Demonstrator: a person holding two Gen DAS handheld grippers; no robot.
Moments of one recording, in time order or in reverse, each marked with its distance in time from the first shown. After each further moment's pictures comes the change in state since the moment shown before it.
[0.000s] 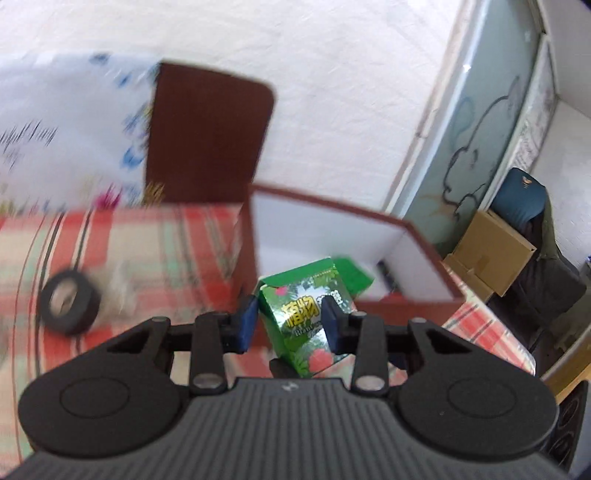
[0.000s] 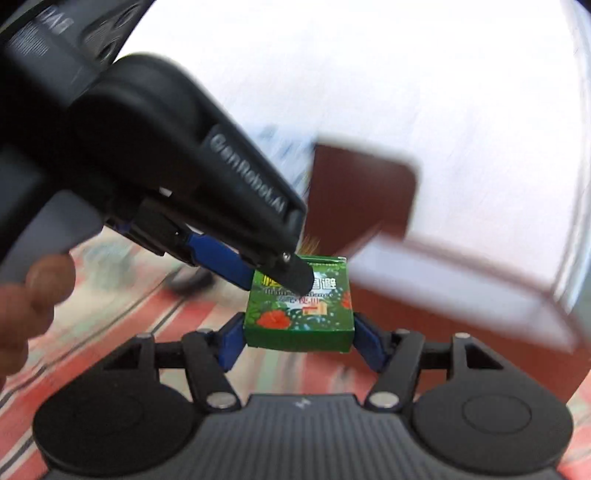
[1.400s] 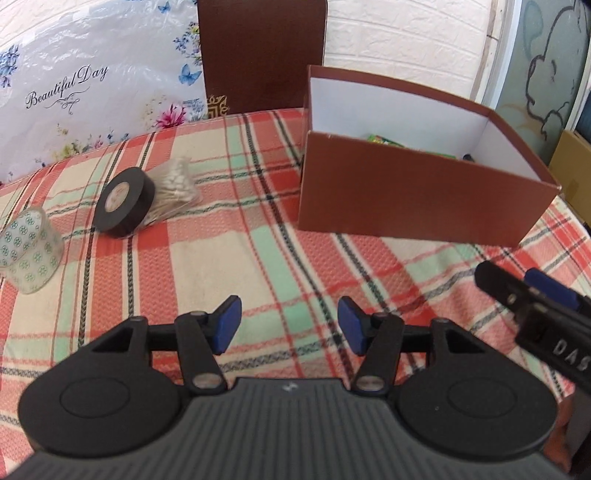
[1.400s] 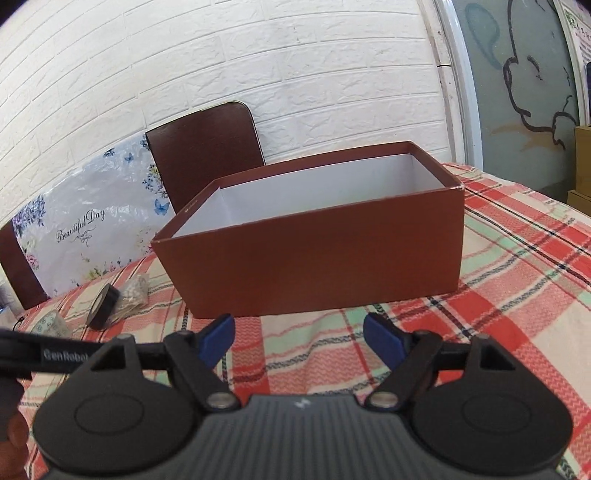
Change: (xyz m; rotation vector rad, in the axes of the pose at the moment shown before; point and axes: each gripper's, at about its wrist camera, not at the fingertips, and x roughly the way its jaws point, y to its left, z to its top) left arm 0.017 -0.010 -0.077 0.046 0.257 0.352; right arm -0.039 -0.091 -0.038 0.526 0.229 -0.155
